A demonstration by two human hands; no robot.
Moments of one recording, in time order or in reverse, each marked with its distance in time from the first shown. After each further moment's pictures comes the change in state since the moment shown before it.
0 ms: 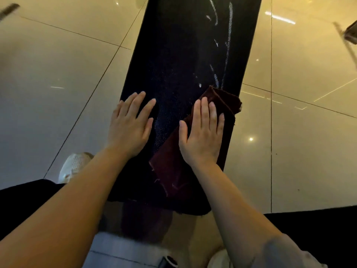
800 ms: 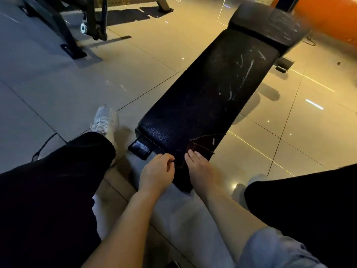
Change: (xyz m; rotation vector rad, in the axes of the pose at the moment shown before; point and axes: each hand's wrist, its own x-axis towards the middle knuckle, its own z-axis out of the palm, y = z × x) left_hand -0.216 0.187 -0.057 -0.442 0.016 -0.678; right_hand -0.153 0.072 -0.053 -0.034 -0.369 -0.731
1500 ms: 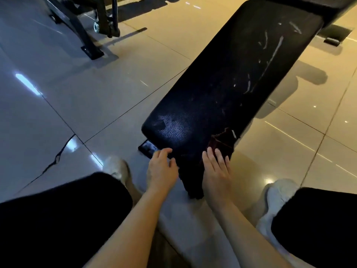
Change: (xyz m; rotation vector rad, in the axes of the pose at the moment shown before) left_hand 0.045 0.010 0.038 -0.085 0.148 -0.317; right_hand 0.009 0.038 0.045 0.147 0.446 0.077
